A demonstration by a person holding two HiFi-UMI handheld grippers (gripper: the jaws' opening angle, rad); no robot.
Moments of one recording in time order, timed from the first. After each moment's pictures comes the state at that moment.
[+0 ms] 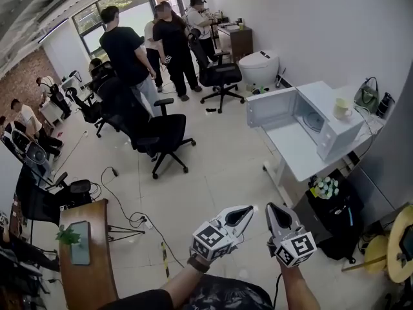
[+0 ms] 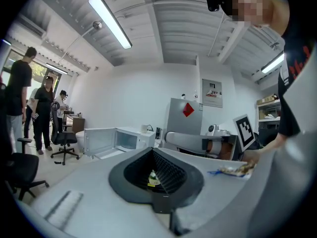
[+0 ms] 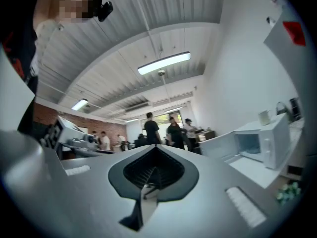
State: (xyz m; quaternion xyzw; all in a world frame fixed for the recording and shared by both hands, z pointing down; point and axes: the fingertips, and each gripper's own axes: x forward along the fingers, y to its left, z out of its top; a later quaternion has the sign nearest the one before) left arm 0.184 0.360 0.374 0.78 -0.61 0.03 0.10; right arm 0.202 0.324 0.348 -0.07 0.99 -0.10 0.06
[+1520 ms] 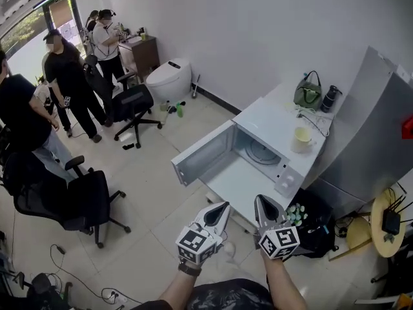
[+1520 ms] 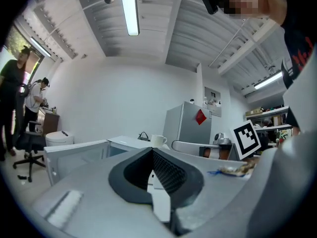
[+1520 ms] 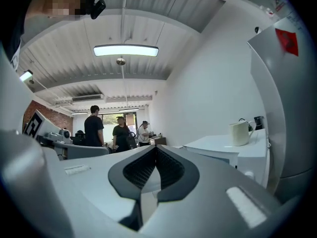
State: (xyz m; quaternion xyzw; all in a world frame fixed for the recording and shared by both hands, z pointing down) left arm -0.047 0.019 0.383 0.86 -0.51 -0.04 0.07; right arm 0.021 -0.037 0.387 -0.36 0.93 -0.07 0.03
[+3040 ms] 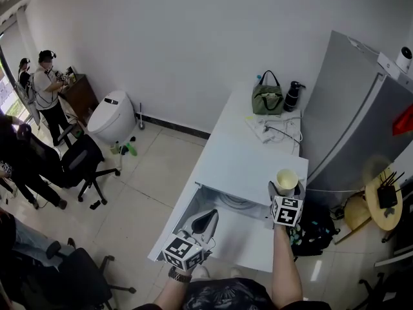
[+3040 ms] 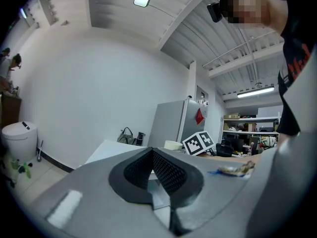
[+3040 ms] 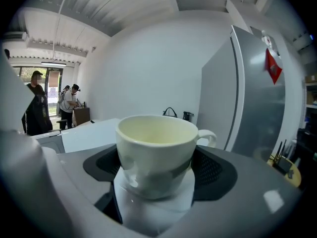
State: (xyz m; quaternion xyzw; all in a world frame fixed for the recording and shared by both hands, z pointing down) left arm -0.100 -0.248 0.372 0.93 -0.34 -0.02 0.11; right arm 0.147 -0.379 0.465 -0.70 0.69 -0.11 -0.16
